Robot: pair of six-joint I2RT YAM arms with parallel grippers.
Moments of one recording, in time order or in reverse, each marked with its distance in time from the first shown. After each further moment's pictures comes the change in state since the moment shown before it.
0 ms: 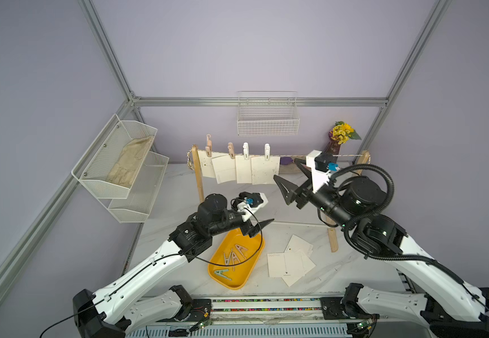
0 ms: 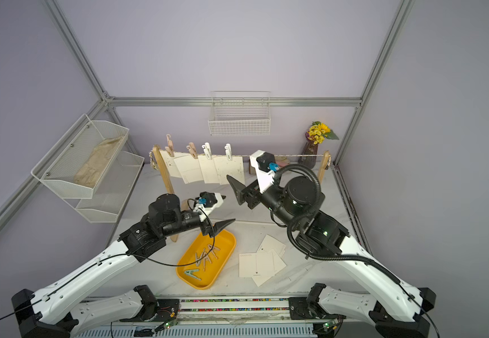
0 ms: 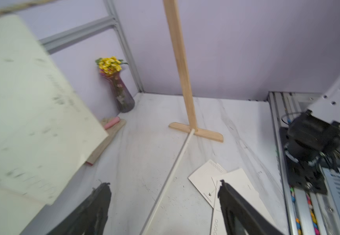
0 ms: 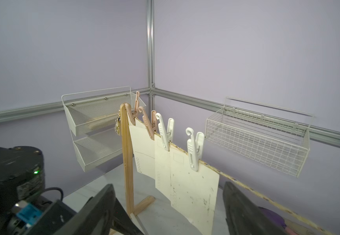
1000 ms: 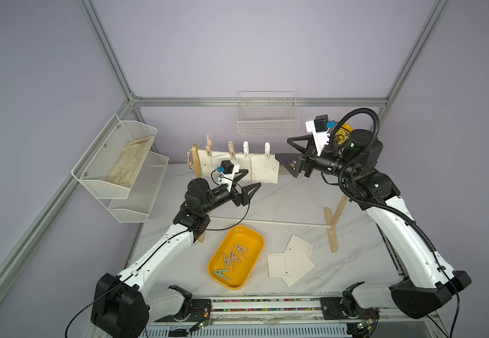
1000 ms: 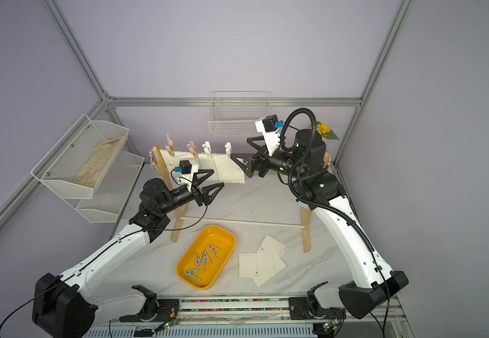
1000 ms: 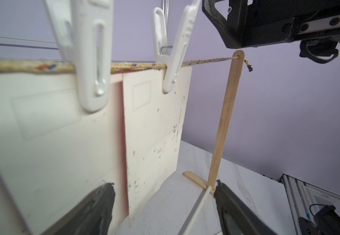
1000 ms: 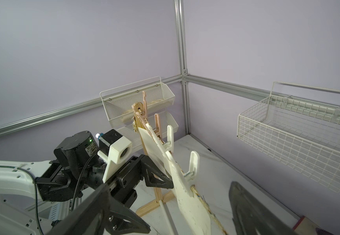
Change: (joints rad) left arm 0.278 0.230 0.001 0.481 0.270 -0.362; right arm -0.396 0.241 0.309 -0.157 -0.712 0.135
